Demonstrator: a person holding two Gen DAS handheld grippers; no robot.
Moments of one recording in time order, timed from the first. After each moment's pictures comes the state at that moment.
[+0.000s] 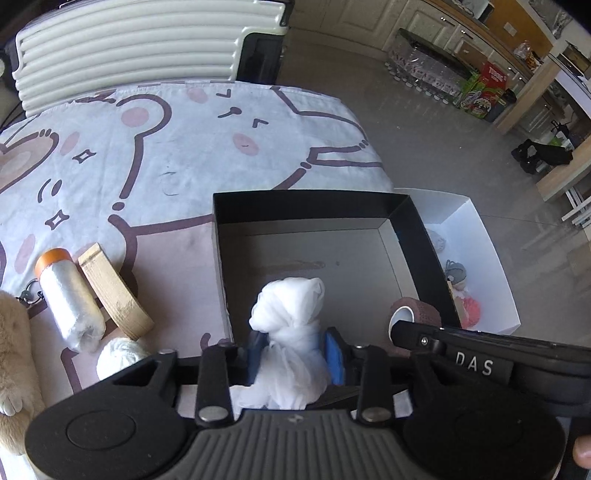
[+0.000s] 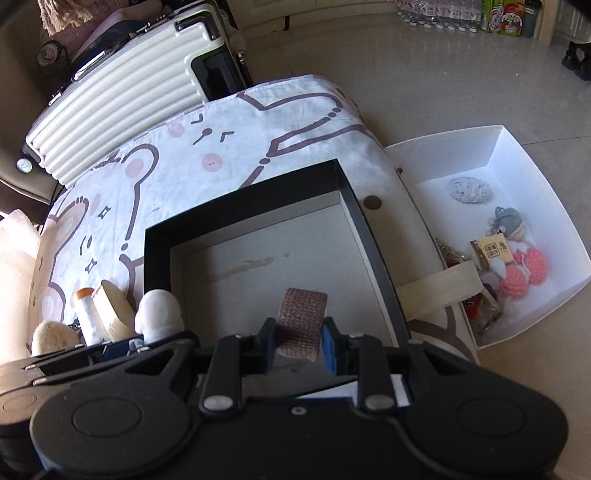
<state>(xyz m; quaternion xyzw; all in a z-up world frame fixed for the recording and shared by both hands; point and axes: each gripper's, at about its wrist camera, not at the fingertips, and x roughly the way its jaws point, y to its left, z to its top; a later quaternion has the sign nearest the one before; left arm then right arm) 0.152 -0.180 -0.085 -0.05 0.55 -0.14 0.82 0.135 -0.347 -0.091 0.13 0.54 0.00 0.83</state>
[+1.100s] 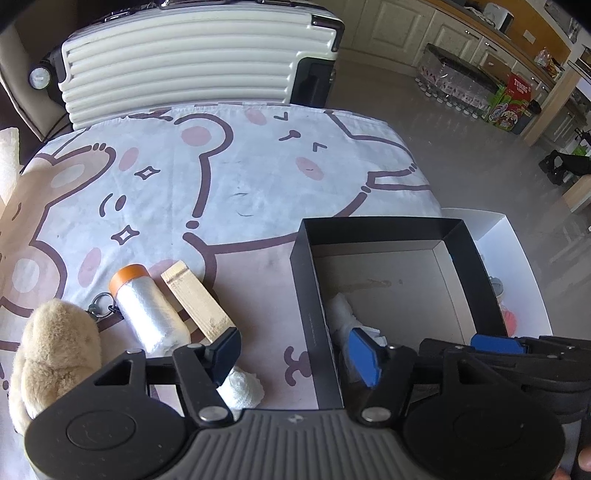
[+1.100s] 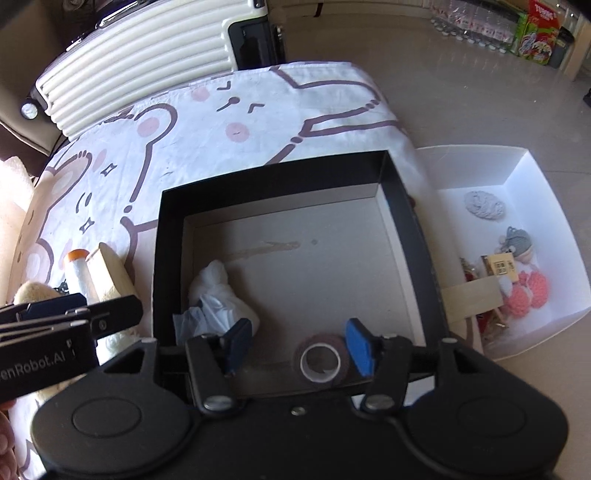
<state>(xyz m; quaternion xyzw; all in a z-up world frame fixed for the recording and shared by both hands) 0.152 -0.129 -0.069 -0.03 0.52 -0.10 0.85 0.141 -0.308 -0.095 0.05 0.55 0.01 0.83</state>
